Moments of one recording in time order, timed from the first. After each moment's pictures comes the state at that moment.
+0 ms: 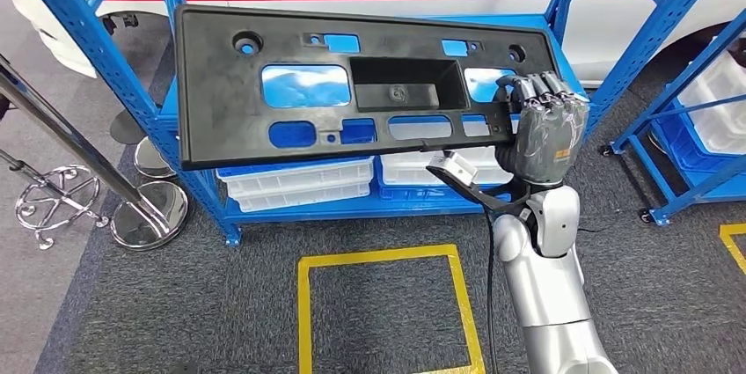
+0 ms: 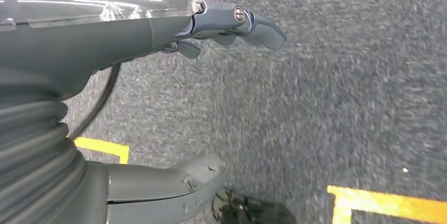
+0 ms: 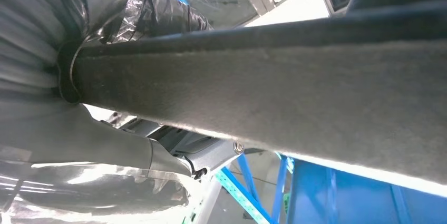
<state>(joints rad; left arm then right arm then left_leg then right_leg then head) -0.15 -0.16 1.08 -0.23 -0.79 0.30 -0.38 -0.47 0.04 0.04 -1.49 1.19 -0.69 -0.16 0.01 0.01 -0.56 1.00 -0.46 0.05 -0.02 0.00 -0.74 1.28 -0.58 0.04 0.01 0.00</state>
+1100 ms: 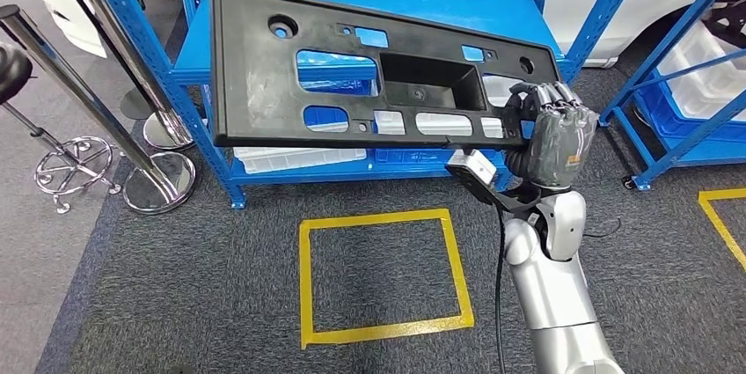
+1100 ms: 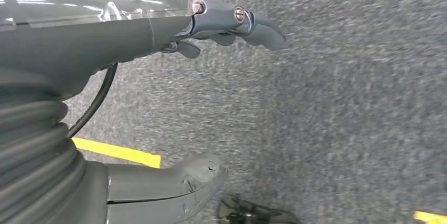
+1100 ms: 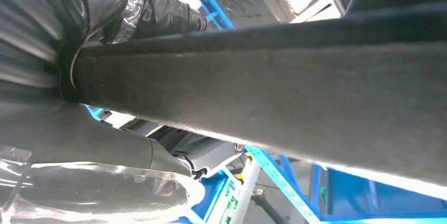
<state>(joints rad) -0.14 -0.15 1.08 -0.23 -0.78 0.30 -0.39 -0.45 0.00 0.04 -1.46 1.05 -0.69 -0.16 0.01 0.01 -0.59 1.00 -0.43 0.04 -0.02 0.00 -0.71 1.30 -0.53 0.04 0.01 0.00</state>
